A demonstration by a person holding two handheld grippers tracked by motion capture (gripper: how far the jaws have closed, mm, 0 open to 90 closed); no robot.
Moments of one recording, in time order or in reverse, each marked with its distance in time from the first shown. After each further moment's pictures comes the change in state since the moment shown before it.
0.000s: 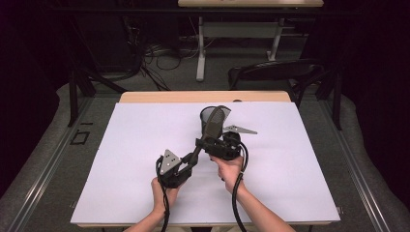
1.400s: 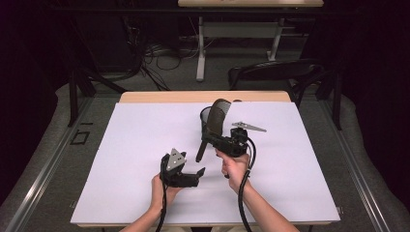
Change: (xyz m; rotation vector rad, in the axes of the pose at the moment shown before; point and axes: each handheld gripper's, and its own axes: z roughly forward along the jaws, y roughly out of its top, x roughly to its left) left arm 0.004 0.002 0.009 0.157 -0.041 0.085; right arm -0.004 0.013 -0.018 -0.058 0.054 0.053
